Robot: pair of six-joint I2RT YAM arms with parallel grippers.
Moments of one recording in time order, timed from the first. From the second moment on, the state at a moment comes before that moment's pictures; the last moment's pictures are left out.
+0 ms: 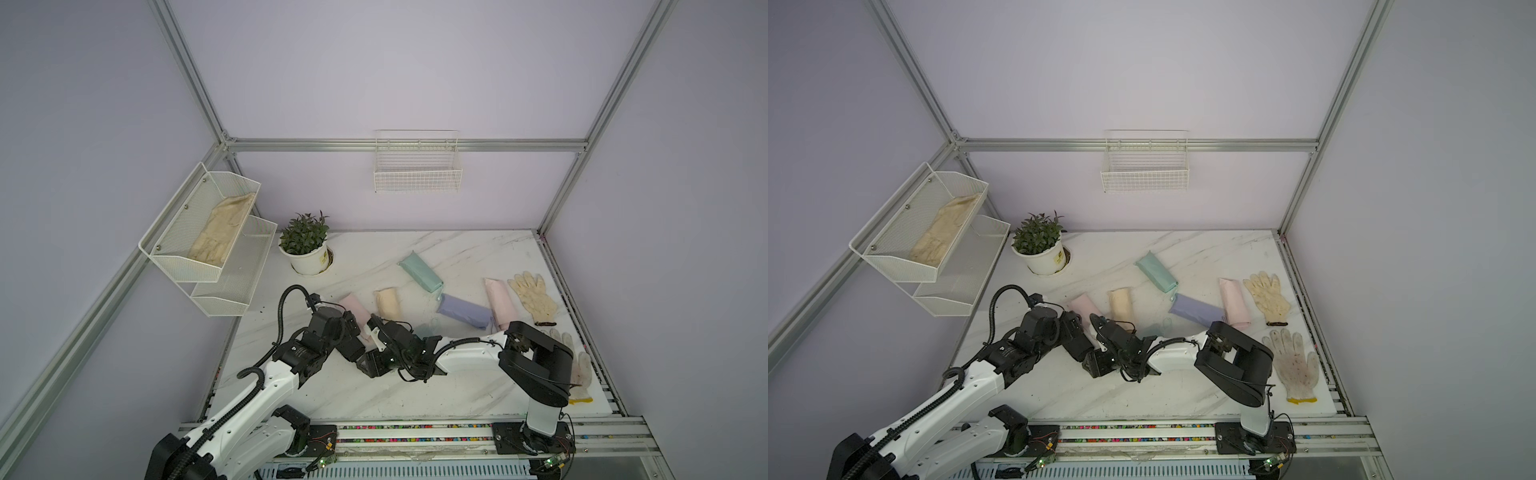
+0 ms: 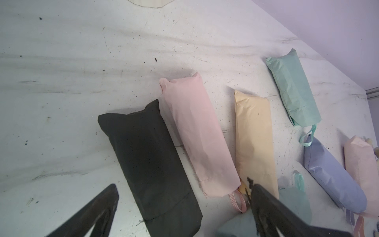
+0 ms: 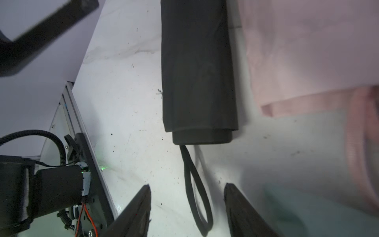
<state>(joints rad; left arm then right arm) -0.47 0.92 0.56 -0.40 -0.28 -0.80 1.10 1.88 1.02 0.11 -0.16 0.66</state>
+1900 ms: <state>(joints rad) -0.39 0.91 0.45 -0.29 -0.19 -0.77 1.21 1.85 1.00 -0.10 0.15 0.67</state>
